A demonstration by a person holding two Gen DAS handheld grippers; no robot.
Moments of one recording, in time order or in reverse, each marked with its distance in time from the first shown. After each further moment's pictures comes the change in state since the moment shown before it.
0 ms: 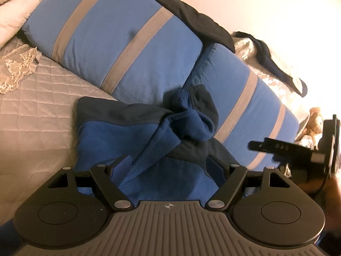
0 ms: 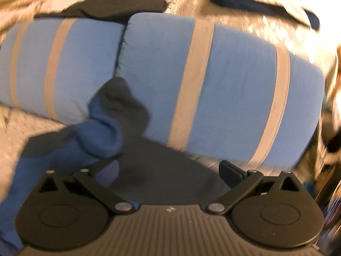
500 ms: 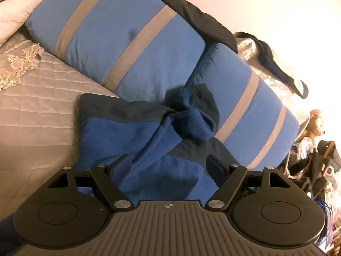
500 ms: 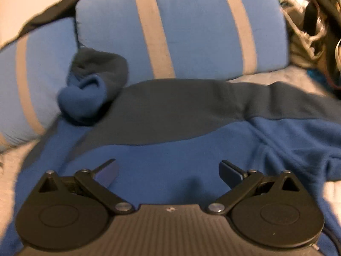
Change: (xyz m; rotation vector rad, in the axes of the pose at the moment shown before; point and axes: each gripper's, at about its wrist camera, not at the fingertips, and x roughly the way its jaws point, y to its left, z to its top) left arm 0.001 0.001 0.000 -0.021 0.009 0.016; right arm 0.028 0.013 -0.117 0.402 -0.002 -0.056
